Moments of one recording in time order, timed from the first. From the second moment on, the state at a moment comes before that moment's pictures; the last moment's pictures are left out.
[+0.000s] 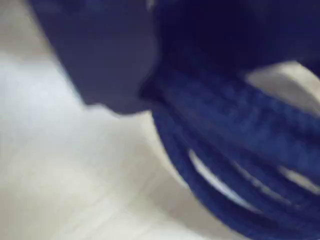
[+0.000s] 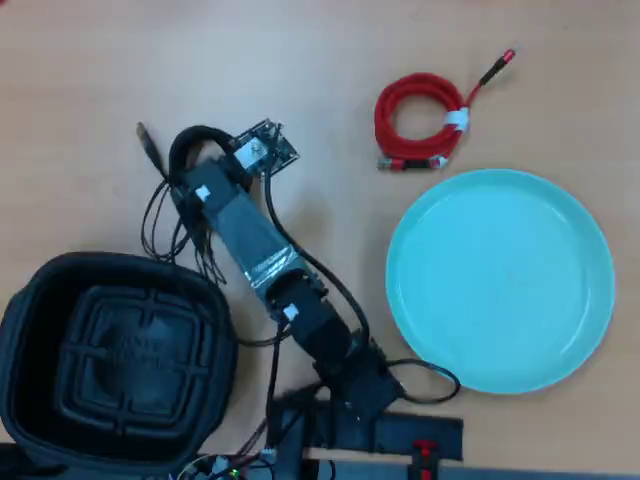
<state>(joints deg) 47.4 70.0 71.9 73.4 -16.0</state>
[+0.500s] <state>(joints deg) 52.5 70.3 78.0 71.3 -11.2</state>
